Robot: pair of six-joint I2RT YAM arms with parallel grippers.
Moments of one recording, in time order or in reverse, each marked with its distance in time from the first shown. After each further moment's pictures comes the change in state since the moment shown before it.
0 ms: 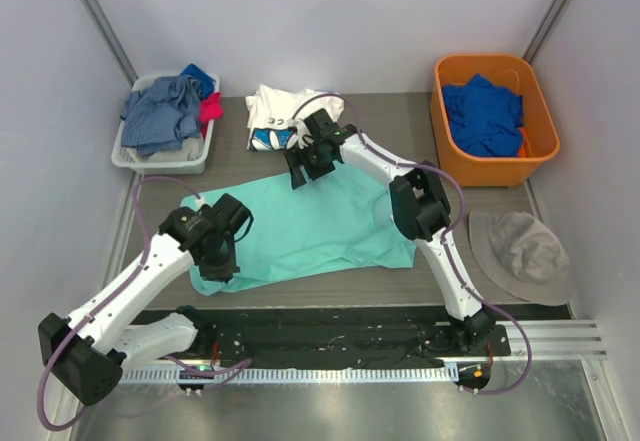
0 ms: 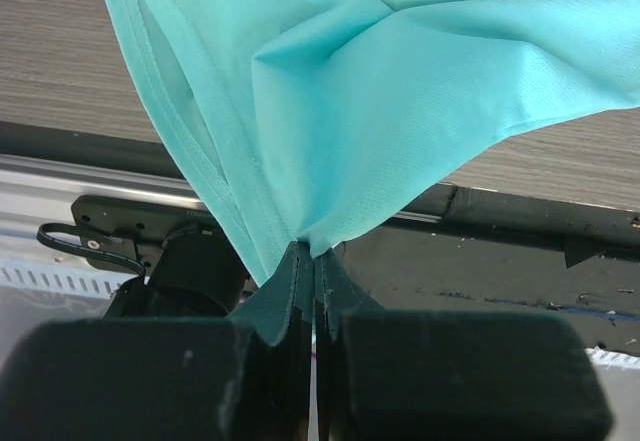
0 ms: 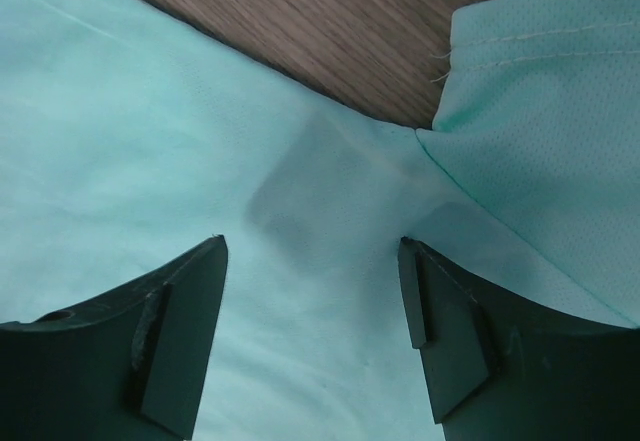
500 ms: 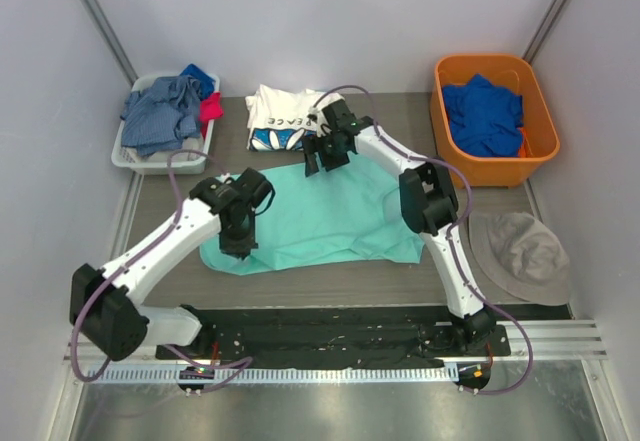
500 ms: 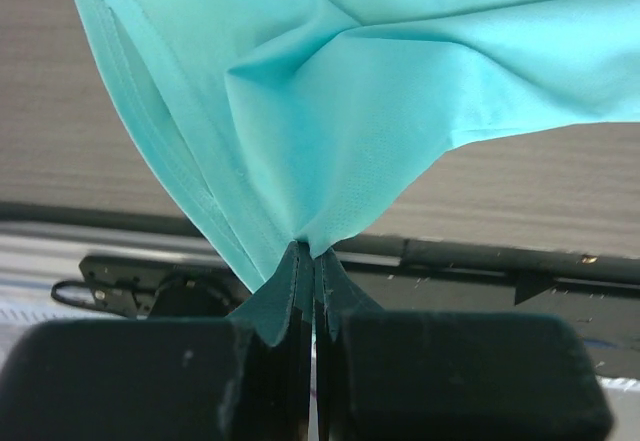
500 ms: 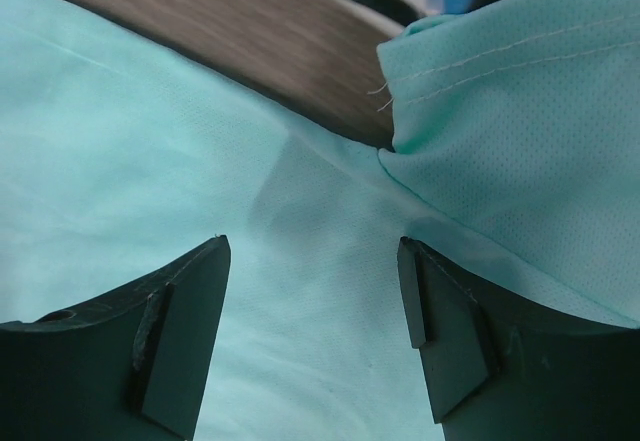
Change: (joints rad) left arm 0.000 0.252 0.154 0.083 -0.004 0.083; right arm -0.098 0.012 0.019 0.002 0.002 0.070
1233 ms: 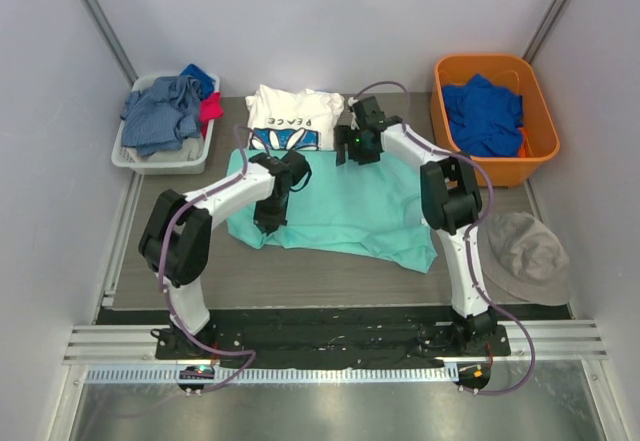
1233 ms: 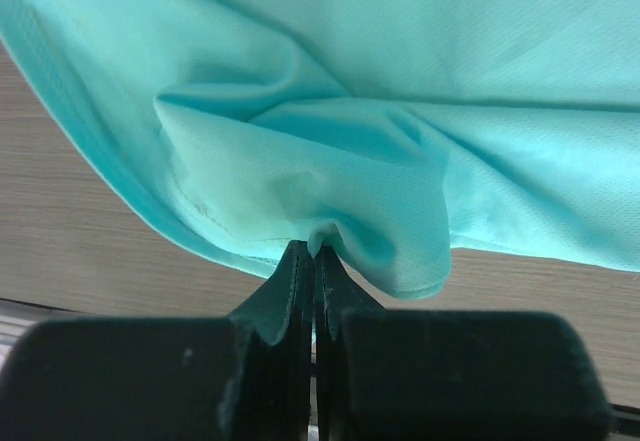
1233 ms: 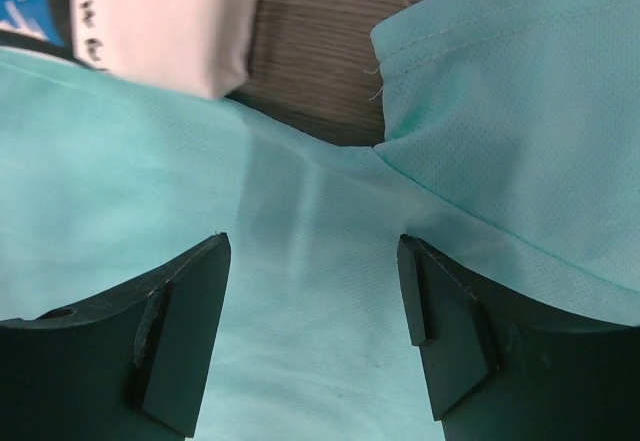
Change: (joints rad) left arm 0.002 0.538 0.240 0.193 -0.062 0.150; right arm -0.121 -0.118 -0.212 0.109 0.172 0.124
